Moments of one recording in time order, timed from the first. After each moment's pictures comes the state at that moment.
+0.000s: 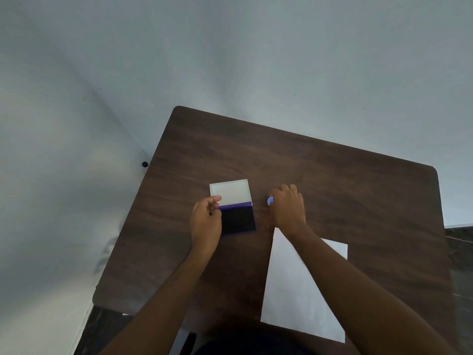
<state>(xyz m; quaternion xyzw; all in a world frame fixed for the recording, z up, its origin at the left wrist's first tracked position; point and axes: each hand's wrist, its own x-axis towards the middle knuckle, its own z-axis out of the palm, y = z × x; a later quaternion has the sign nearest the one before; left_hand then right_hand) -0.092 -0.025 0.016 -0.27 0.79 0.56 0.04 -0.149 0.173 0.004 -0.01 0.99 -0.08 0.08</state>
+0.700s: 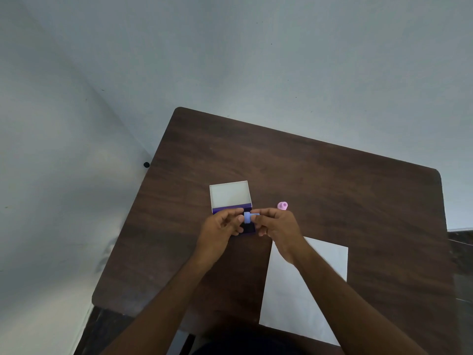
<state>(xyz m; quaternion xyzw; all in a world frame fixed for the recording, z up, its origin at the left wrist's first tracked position) -0.078 -0.015 0.020 -0.14 0.75 0.63 0.16 -0.101 0.154 0.034 0.23 0.70 -0.63 0.23</state>
